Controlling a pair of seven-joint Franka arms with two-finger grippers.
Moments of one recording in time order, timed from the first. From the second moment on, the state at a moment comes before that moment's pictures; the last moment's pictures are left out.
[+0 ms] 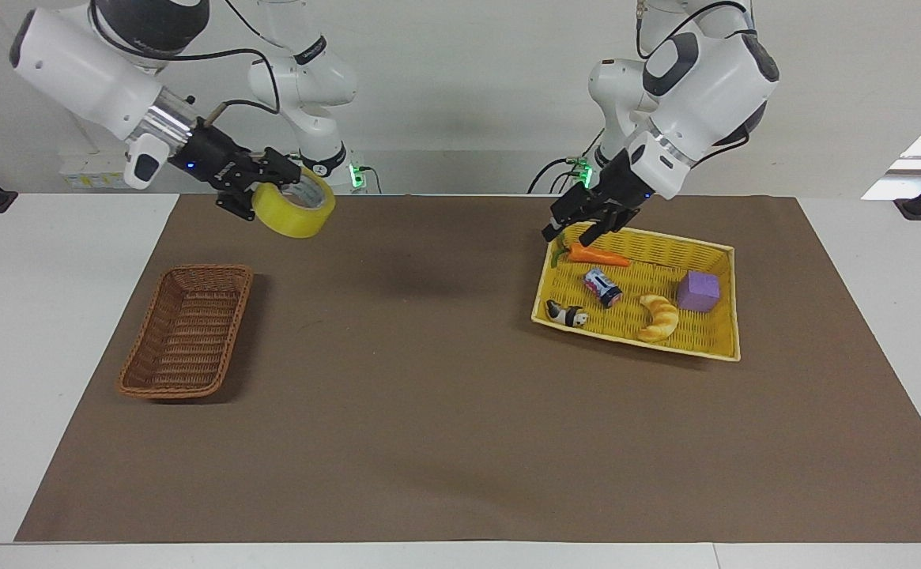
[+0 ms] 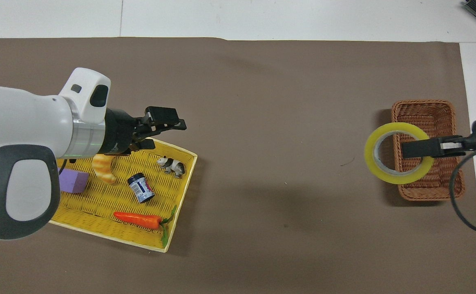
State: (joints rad) left arm -0.29 -0.06 -0.03 -1.88 -0.55 2.07 -0.45; right arm -0.08 -0.09 -0.11 -1.83 0.64 1.61 -0.30
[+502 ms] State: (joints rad) left arm -0.10 -0.06 -0.03 -1.87 -0.37 2.04 -0.26; right arm -0.24 0.13 -0.11 -1.85 0.62 1.78 -0.44
